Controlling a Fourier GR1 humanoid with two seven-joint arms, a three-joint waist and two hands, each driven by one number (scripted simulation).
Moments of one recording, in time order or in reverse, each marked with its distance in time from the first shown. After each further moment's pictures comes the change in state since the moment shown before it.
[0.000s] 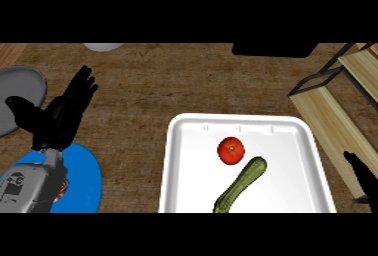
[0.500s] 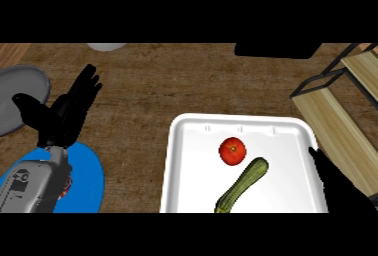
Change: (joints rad) left arm -0.020 -0.015 -0.007 0.017 -0.006 -0.003 -0.001; right arm -0.199 0.113 0.171 0.125 0.096 0.147 0.161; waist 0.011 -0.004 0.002
